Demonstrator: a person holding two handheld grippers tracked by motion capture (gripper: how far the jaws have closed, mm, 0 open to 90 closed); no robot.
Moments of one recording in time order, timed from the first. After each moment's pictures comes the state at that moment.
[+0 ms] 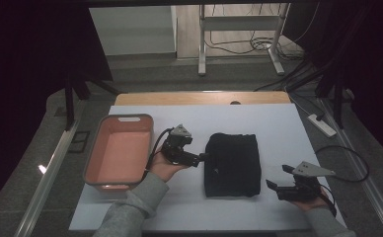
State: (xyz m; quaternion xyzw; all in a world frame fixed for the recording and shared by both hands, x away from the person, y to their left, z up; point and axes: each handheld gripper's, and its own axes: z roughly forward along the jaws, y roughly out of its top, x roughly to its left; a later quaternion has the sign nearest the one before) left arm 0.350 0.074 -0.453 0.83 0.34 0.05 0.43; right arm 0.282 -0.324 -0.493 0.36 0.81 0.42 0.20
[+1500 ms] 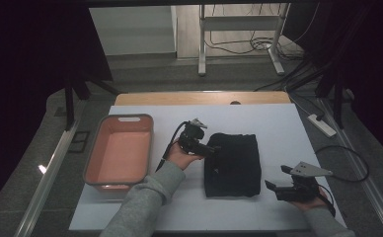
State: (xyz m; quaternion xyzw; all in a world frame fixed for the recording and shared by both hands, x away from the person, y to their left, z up) left arm 0.397 0.035 -0.471 0.84 0.36 0.03 0.40; right arm 0.282 -0.322 -0.496 0.36 0.81 0.41 0.20
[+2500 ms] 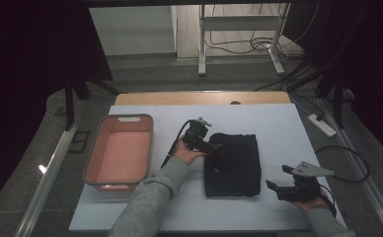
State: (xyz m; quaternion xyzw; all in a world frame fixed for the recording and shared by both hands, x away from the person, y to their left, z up) left arm 0.421 0.021 -0.489 0.85 0.36 0.03 0.38; right arm 0.282 -0.324 -0.495 0.36 0.81 0.42 0.20
